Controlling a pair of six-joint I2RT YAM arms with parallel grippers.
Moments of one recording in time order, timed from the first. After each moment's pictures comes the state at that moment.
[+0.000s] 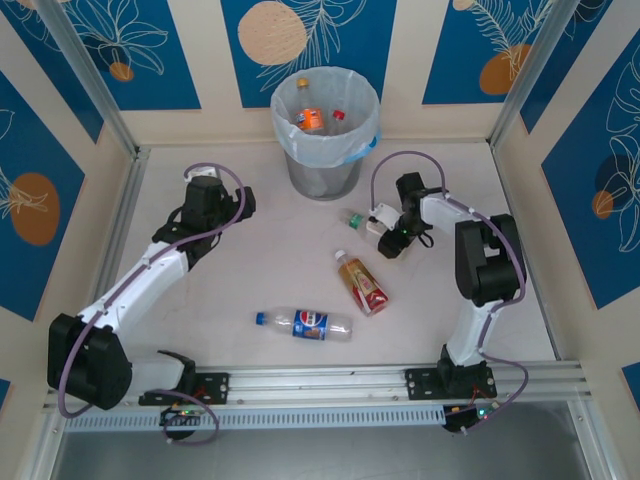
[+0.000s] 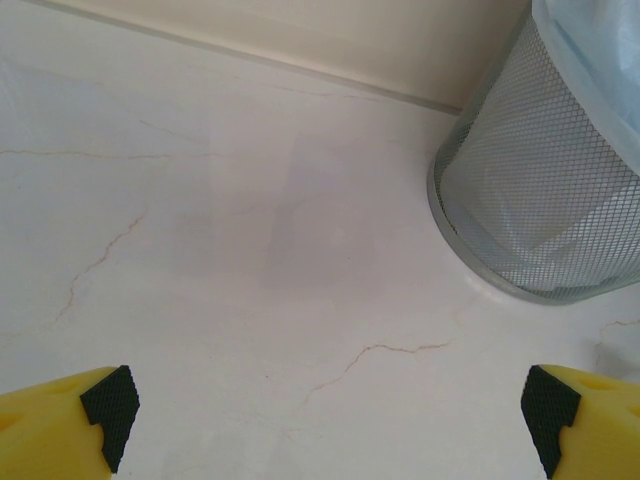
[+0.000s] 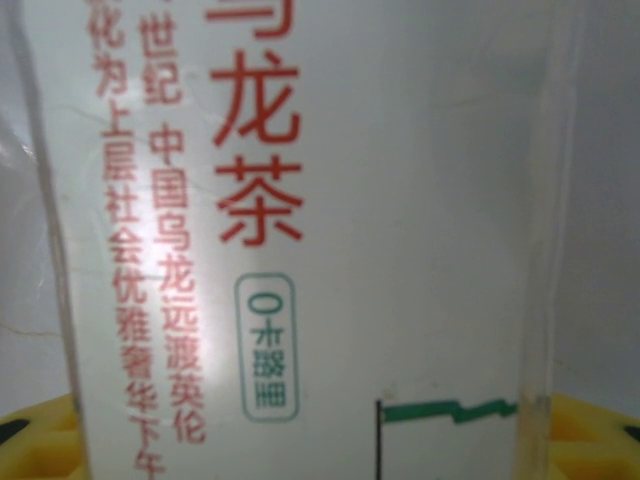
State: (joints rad) left arm -0.34 1.27 0.98 -0.28 -0.25 -0.46; right arm 0.17 1.86 1.22 -0.73 -0.19 -0.69
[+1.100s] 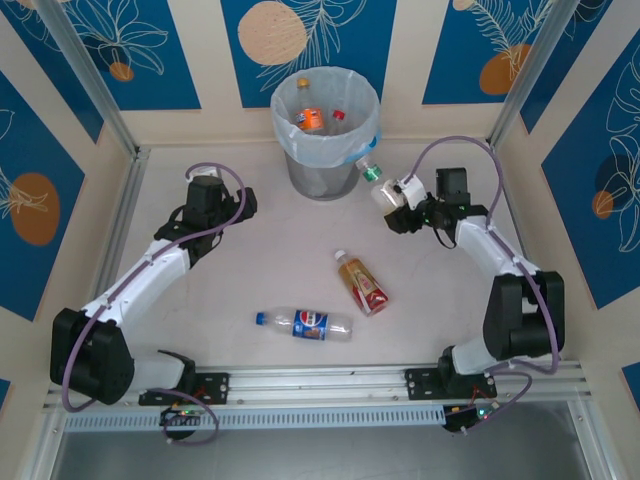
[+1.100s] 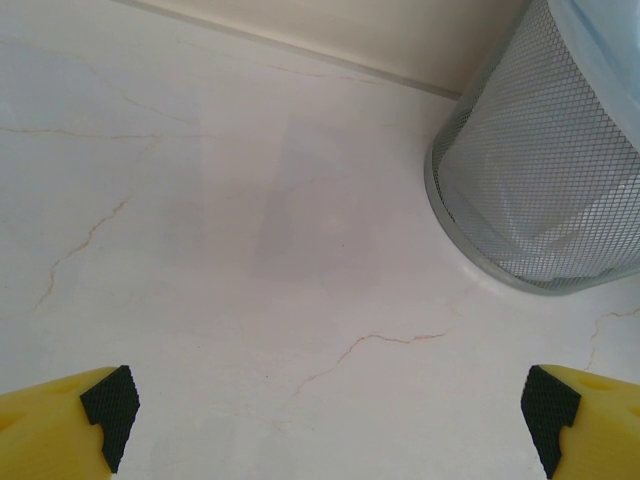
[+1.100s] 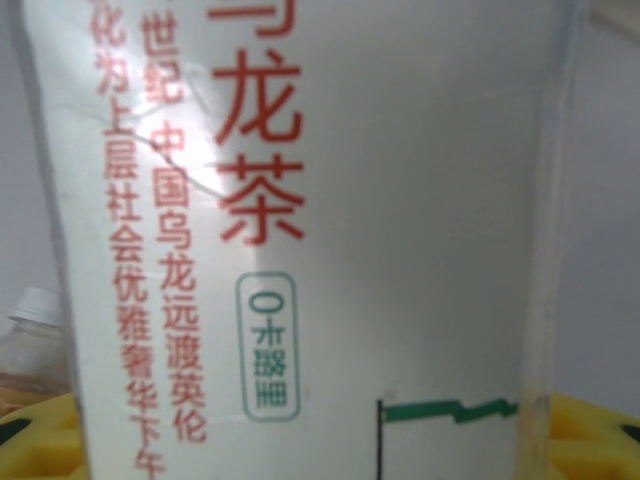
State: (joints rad) left arm -0.34 1.30 0.98 -0.28 -0.21 -0.48; right arm 0.06 1.45 0.99 -0.33 -0.51 -0.48
